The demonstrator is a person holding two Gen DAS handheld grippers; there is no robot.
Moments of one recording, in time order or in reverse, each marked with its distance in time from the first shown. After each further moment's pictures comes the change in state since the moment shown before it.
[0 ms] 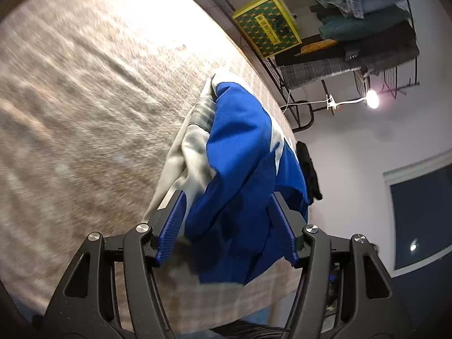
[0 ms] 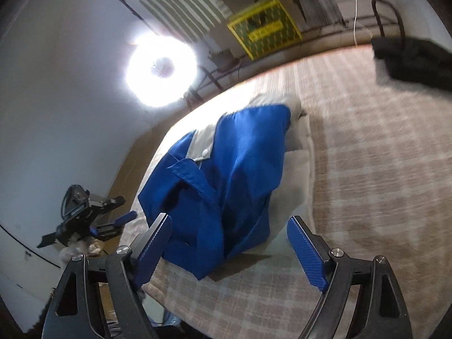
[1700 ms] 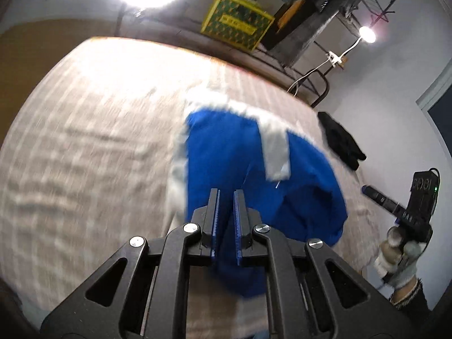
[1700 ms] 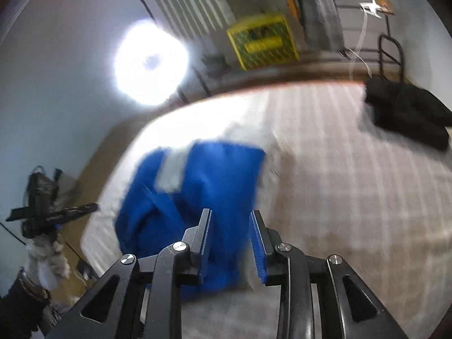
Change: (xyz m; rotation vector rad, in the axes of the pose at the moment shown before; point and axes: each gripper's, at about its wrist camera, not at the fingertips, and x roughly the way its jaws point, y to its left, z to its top) left arm -0.027 -0.097 -0.033 0.449 -0.067 0.277; right arm -0.018 0.015 0.042 -0.180 -0.046 -0.107
